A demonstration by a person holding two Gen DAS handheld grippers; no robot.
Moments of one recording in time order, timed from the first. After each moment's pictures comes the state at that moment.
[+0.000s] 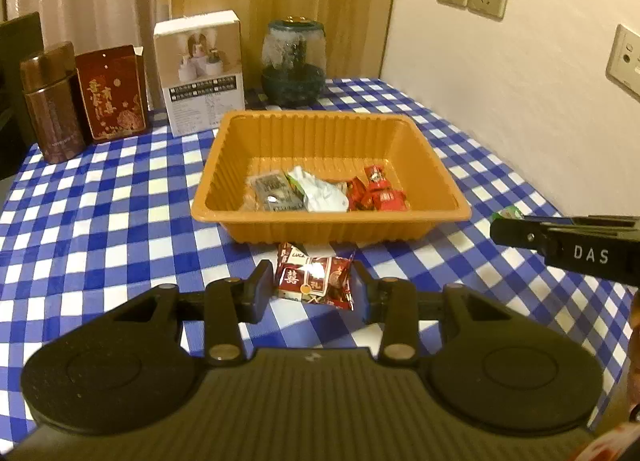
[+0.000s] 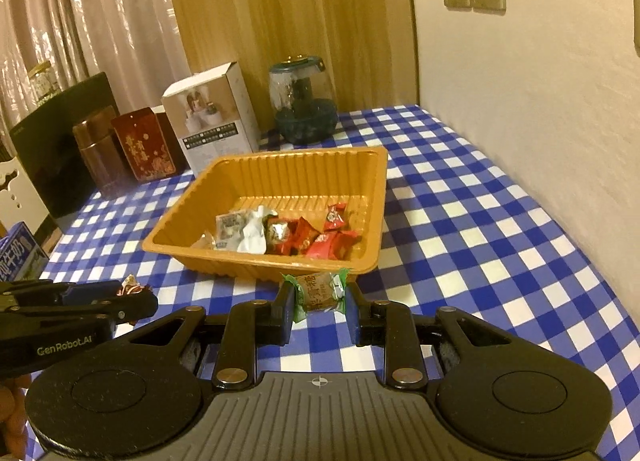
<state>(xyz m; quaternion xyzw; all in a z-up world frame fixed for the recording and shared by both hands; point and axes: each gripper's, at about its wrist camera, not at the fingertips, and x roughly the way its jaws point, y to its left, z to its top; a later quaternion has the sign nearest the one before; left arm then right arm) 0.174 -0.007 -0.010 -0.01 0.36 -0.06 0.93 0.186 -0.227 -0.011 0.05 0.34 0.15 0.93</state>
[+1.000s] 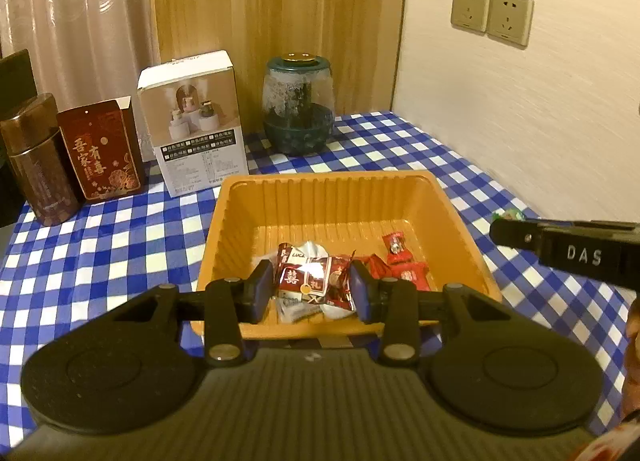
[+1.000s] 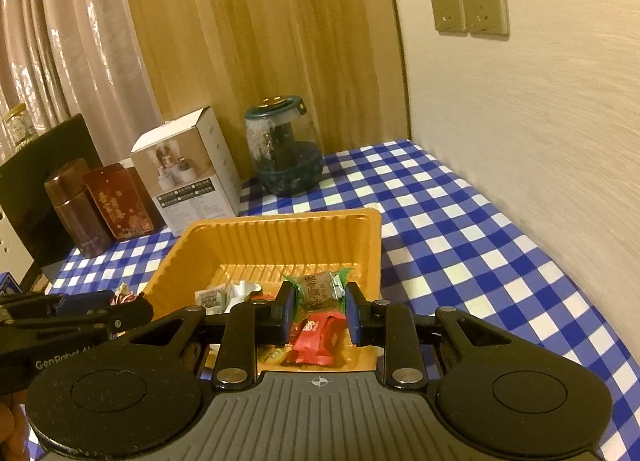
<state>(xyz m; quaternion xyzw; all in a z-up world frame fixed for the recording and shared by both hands) 0.254 -0.013 0.012 0.01 0.33 -0.06 0.94 0.262 -0.224 0.004 0.08 0.31 0.13 0.94</state>
